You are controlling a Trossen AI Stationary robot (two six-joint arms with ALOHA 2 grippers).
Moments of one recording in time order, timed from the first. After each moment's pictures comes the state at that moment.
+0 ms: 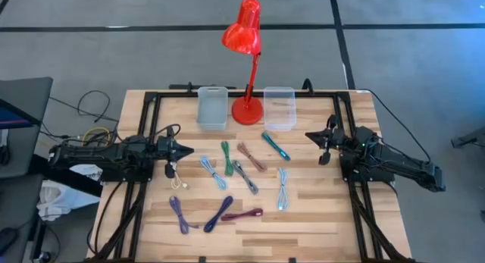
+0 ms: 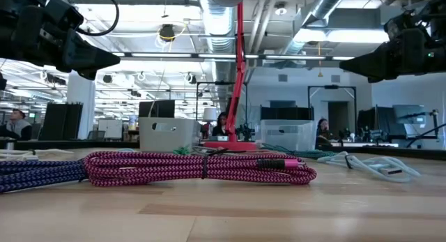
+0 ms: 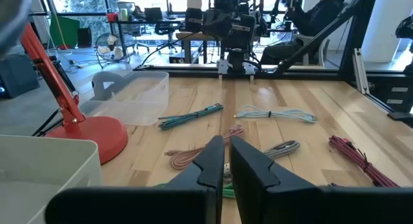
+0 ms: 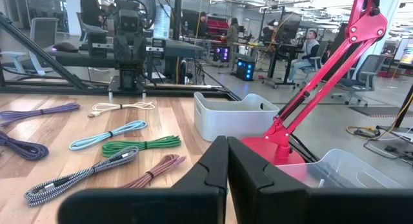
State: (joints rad) left arm 0.00 0.00 0.03 0.05 -0.09 0.05; right arm -0.35 0.02 0.01 0.02 -0.05 -0.13
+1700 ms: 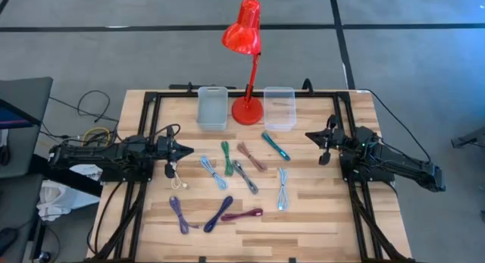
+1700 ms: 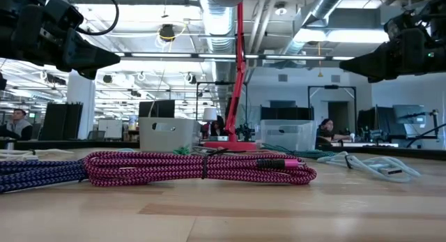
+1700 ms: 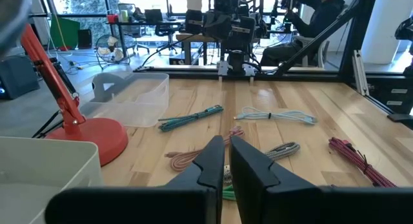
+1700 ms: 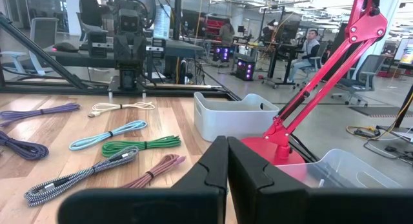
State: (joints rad) left arm 0.00 0.00 0.03 0.05 -0.09 0.05; right arm -0.35 0.02 0.01 0.02 -0.05 -0.13
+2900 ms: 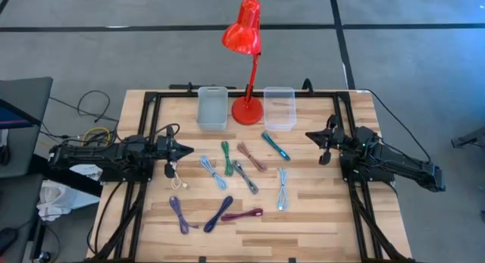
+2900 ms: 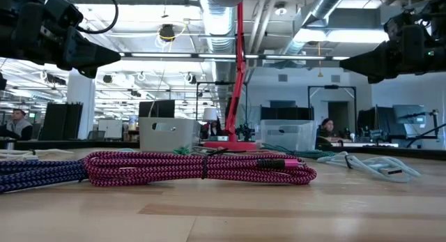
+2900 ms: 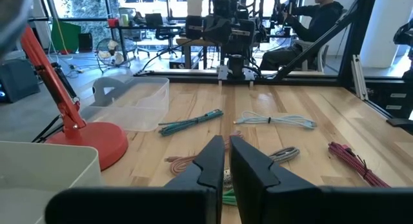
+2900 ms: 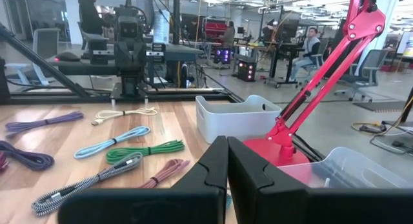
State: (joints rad) left arm 0.00 0.00 0.03 0.07 -0.09 0.05; right arm -0.35 0.02 0.01 0.03 -0.05 -0.08
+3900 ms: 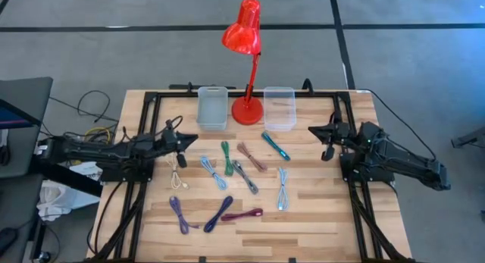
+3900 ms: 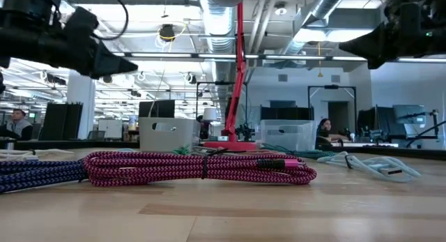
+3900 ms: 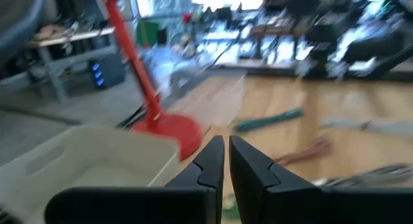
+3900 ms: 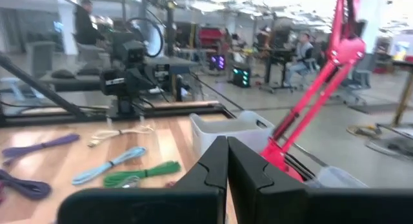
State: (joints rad) left arm 0.05 0.39 0.03 0.42 -0.35 0.10; right arm -0.36 0.13 0.13 0.04 -0.02 -0.06
